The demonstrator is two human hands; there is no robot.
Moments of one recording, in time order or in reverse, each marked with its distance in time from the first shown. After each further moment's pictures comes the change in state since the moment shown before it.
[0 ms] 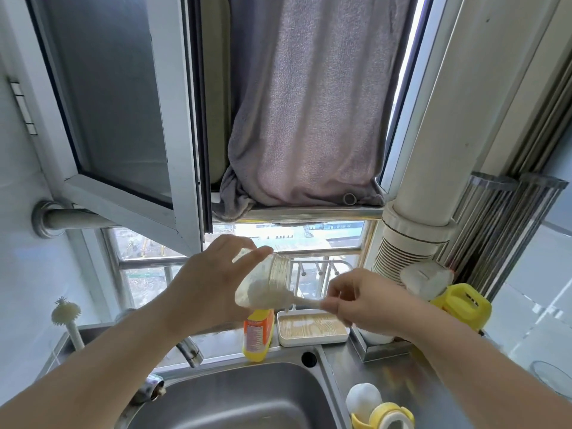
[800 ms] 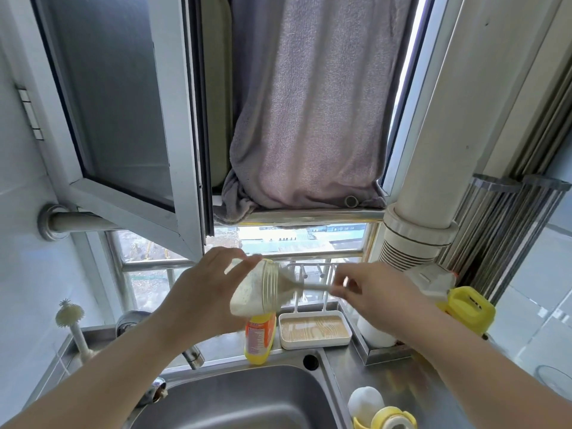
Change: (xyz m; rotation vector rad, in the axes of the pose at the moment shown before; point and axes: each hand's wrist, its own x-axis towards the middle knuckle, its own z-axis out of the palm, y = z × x) left_hand -0.013 -0.001 0.010 0.044 -0.010 -0.061; right_hand 0.001 0.002 -0.008 -0.371 0.221 -0.077
